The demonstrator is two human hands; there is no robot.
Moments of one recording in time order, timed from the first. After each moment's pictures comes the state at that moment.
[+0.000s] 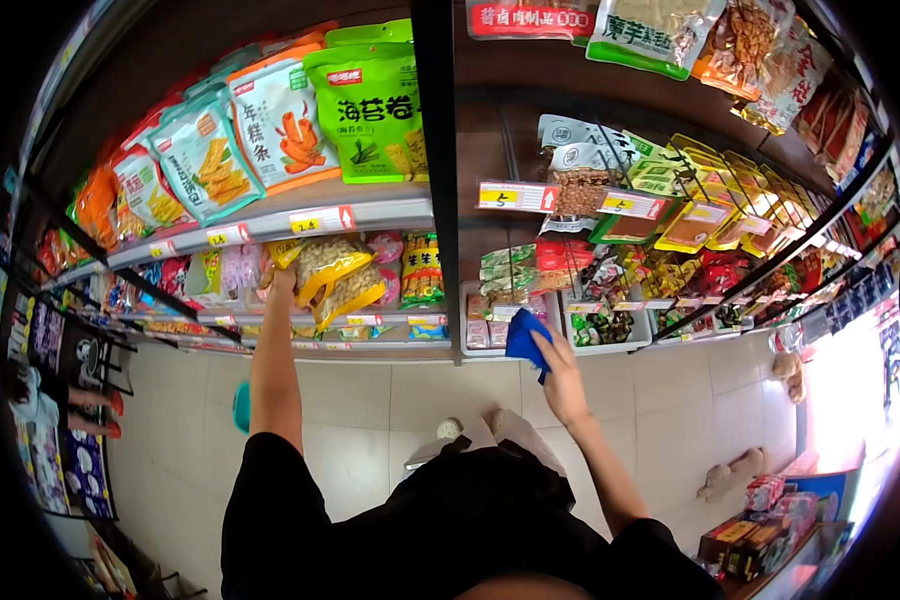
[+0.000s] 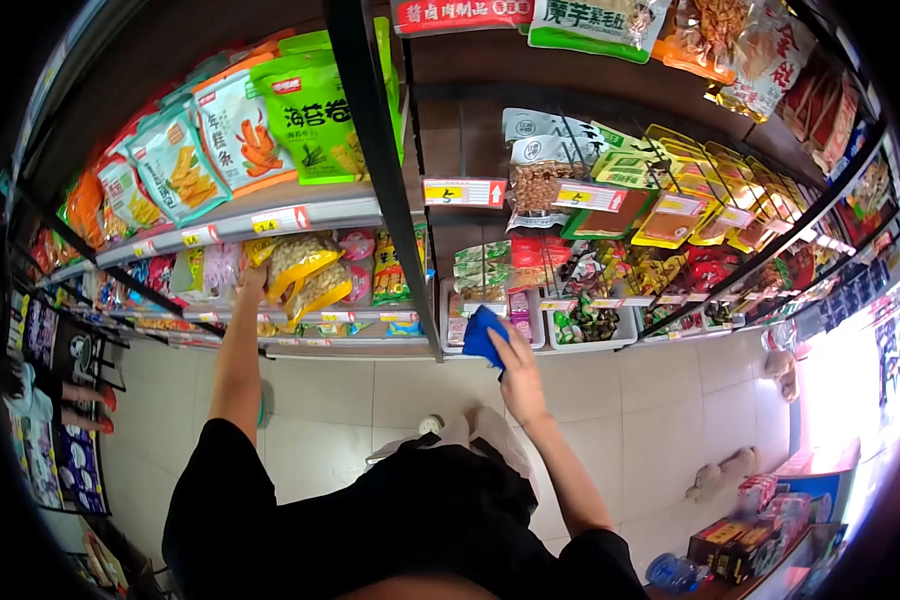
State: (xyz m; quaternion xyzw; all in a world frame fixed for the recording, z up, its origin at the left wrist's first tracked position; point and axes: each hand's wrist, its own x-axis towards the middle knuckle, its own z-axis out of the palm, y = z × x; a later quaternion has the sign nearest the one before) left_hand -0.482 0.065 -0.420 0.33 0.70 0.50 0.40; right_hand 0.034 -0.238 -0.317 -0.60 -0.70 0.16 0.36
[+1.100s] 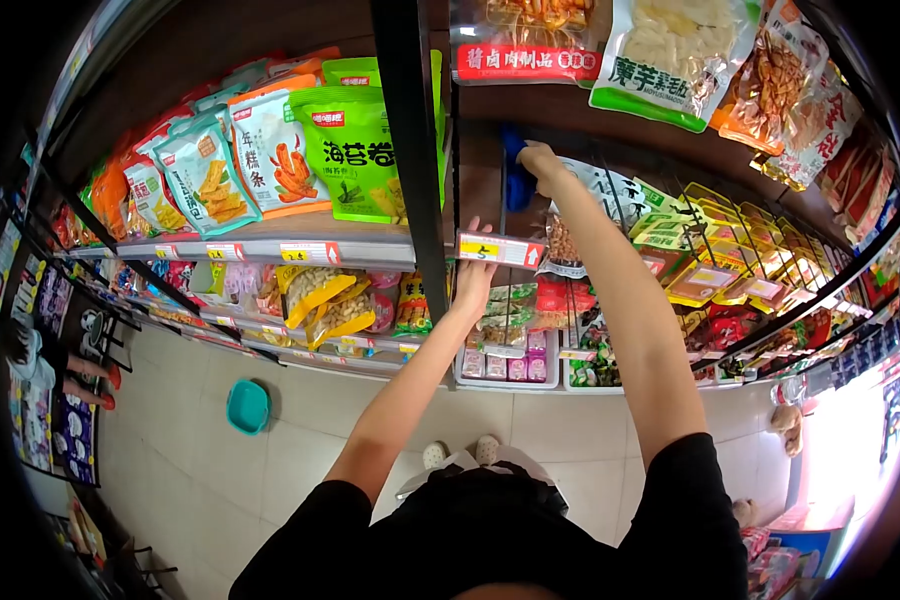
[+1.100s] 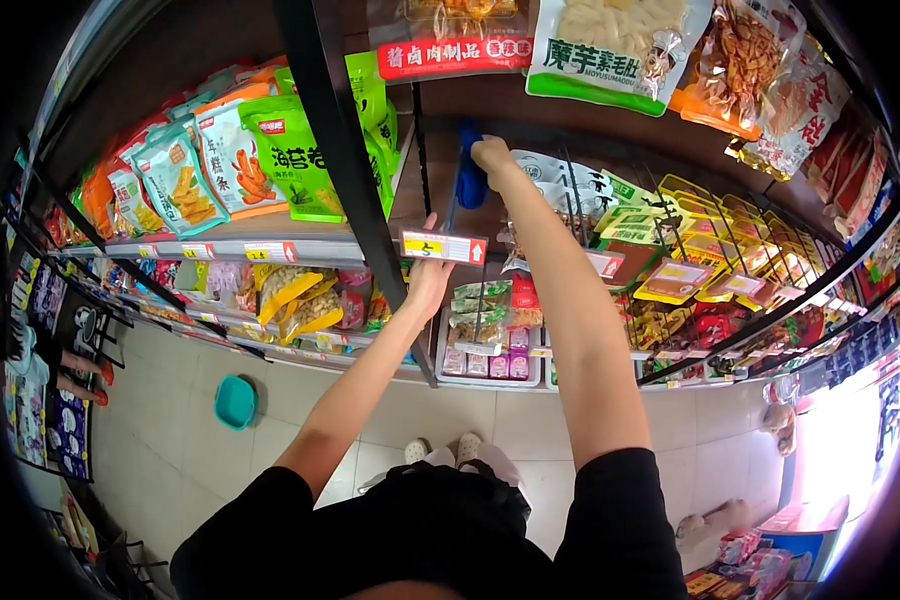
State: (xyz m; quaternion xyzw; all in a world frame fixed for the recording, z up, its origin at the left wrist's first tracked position) left_hand -0.069 0.019 -0.302 0.30 0.25 0.62 0.68; right_hand 0.059 0.143 -0.159 -0.57 -0.48 0.50 0.44
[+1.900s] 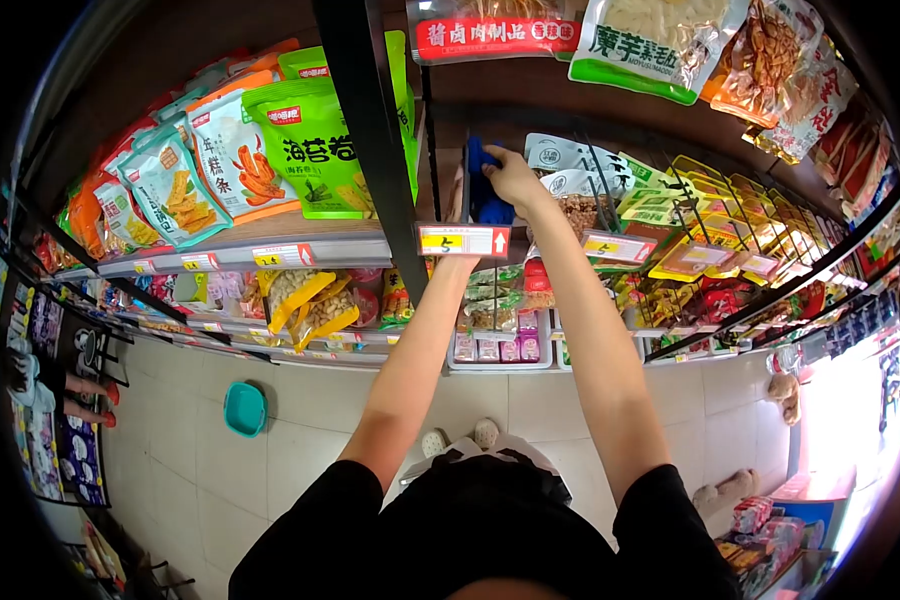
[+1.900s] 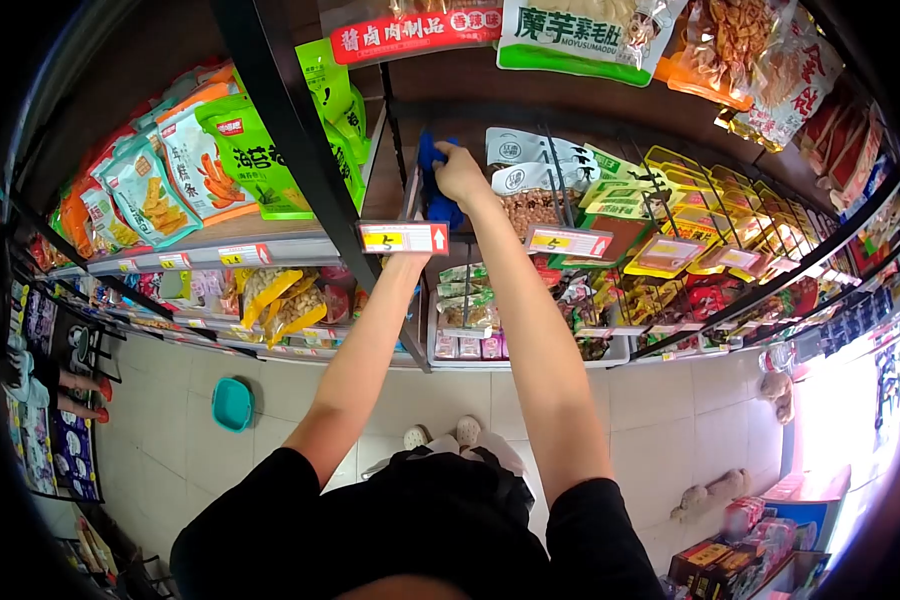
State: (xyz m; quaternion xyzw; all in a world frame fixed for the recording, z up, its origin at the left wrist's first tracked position) left_hand -0.050 0.065 -0.258 0.39 0.19 0.65 0.63; right_hand 0.042 0.080 -0.183 -0.56 -0.61 0.34 0.44
